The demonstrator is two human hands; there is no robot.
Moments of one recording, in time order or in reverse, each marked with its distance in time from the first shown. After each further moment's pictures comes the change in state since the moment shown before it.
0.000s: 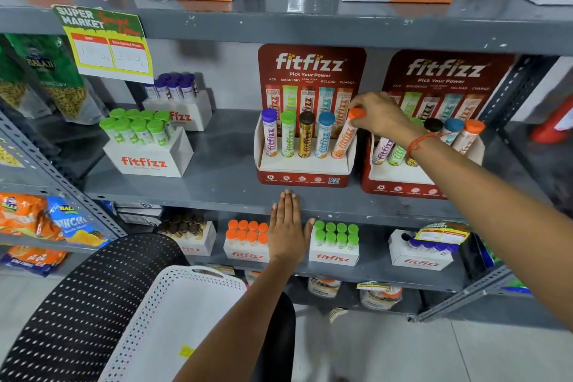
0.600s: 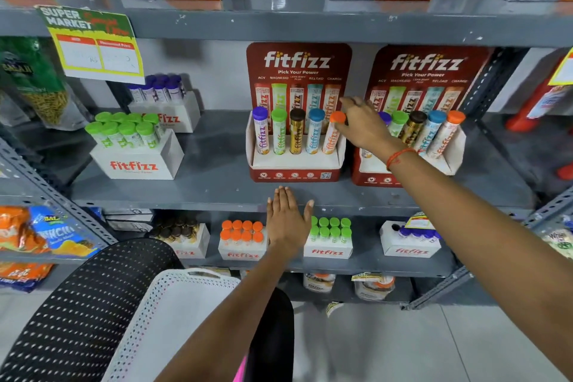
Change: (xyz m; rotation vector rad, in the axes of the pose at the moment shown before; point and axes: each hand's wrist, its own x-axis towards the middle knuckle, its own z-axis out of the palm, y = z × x) left_hand 0.006 0.018 -0.043 -0.114 -0.172 -0.080; right_hand -0.030 -0.018 0.018 -0.064 0.059 0.036
